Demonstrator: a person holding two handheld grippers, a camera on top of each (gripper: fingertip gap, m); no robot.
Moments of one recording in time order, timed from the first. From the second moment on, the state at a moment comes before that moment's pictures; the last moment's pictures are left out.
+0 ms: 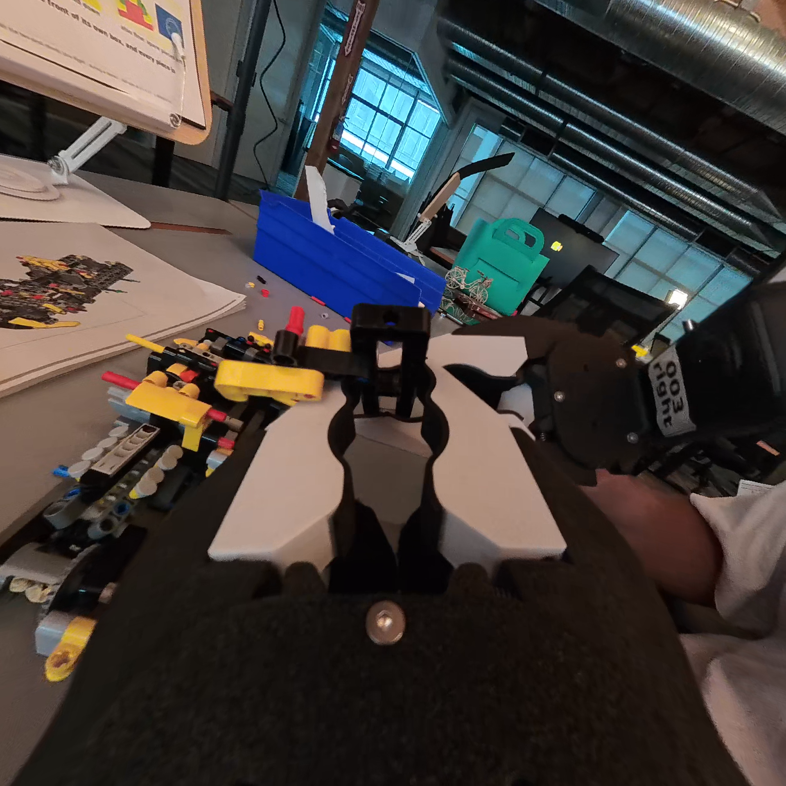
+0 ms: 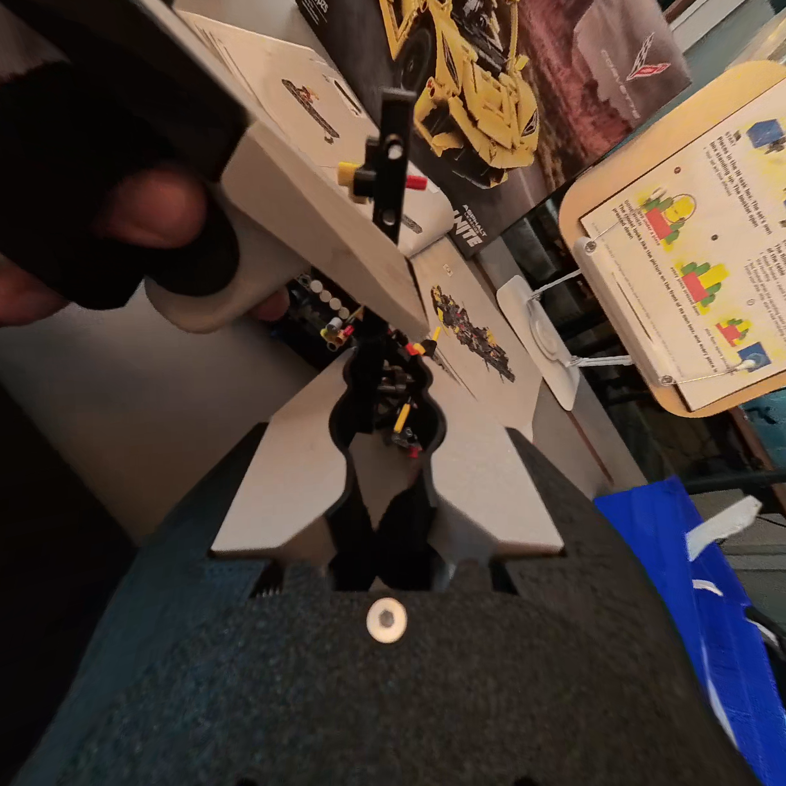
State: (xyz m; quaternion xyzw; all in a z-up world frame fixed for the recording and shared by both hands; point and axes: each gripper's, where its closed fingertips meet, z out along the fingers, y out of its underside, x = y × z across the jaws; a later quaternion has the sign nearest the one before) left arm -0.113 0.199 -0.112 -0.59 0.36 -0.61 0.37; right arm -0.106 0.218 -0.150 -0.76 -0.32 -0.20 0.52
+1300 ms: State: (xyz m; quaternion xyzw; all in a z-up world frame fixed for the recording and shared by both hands) left arm -0.112 0.157 -0.127 -0.38 0.63 -0.37 0.57; right arm -0.118 0.181 -0.146 -0.73 -0.09 0.52 0.42
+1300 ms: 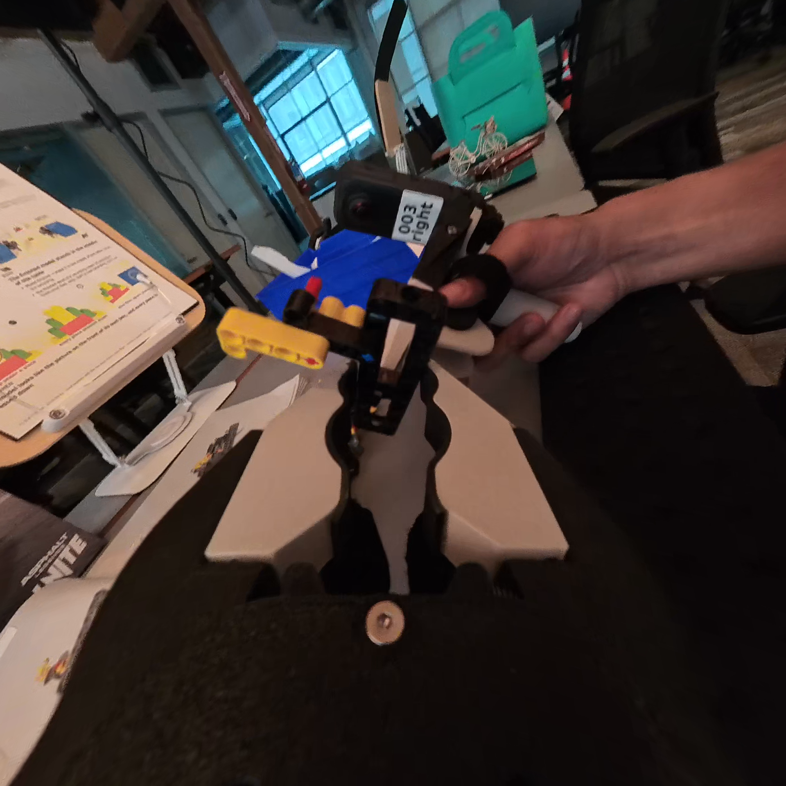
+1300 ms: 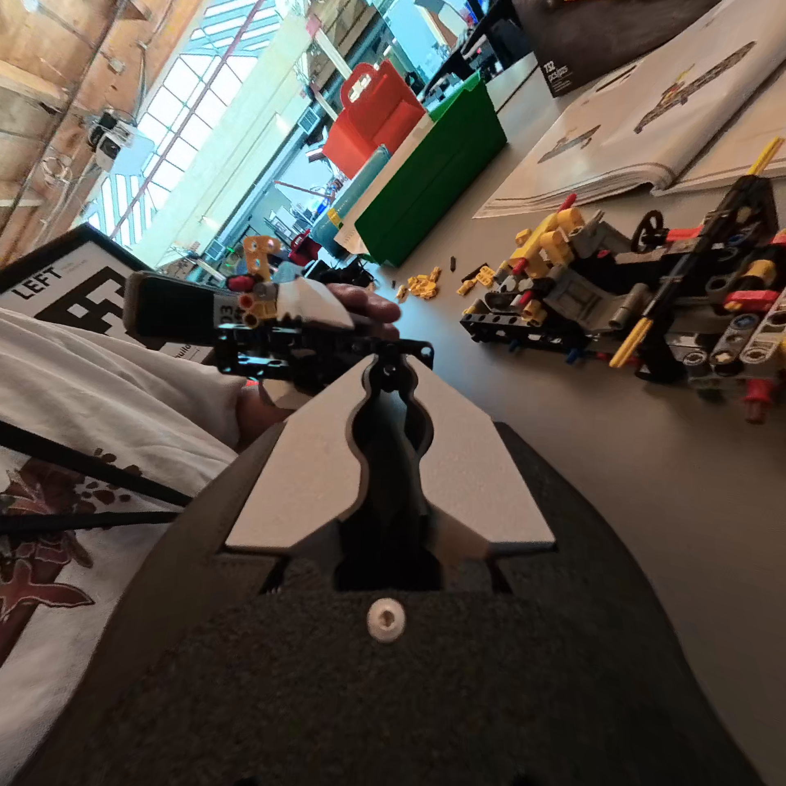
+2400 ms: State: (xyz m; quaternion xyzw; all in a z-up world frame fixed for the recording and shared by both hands) left arm -0.110 0.167 -0.136 -0.40 0.62 -0.32 0.59; right arm -0.116 0.177 -0.135 -0.70 -0.08 0.56 0.44
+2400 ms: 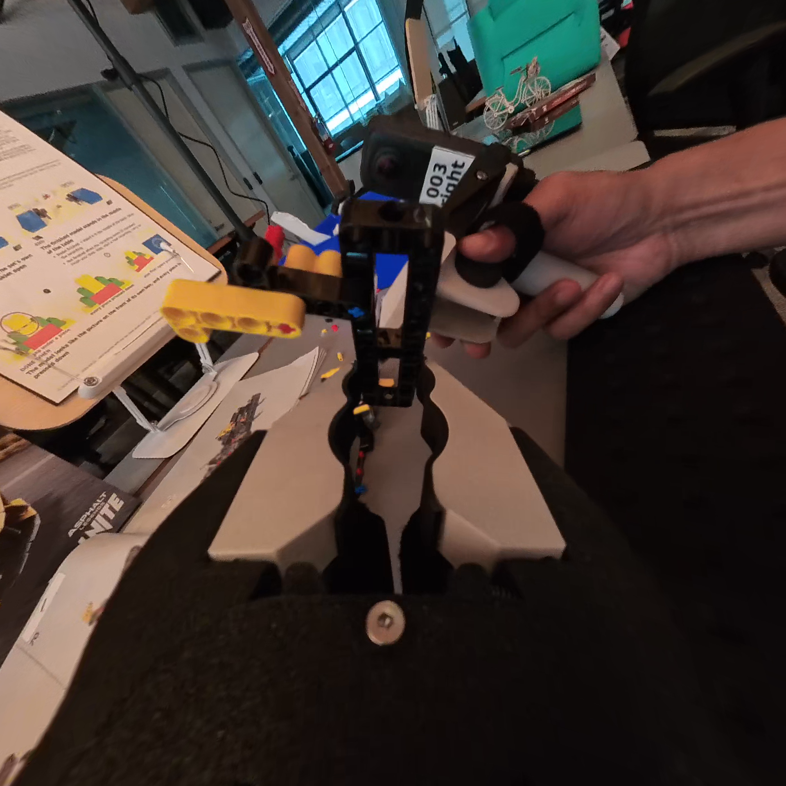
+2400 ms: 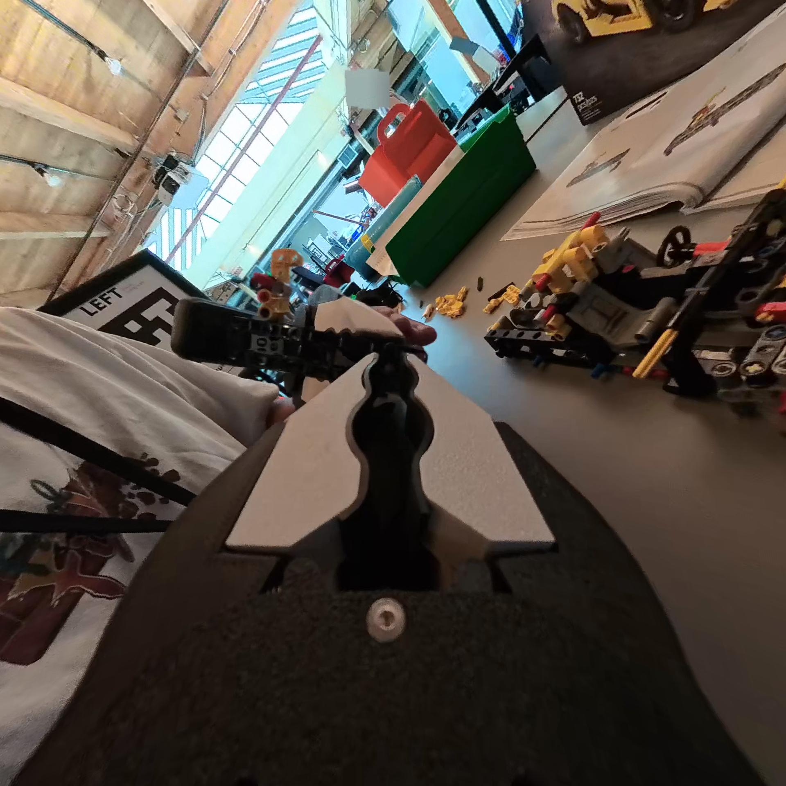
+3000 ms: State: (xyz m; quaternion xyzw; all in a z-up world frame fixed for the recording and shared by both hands) left arm -0.111 0.168 -0.126 -0.41 0.60 -0.34 0.60; right arm -0.126 0.177 -0.127 -0.67 -0.05 0.62 0.41
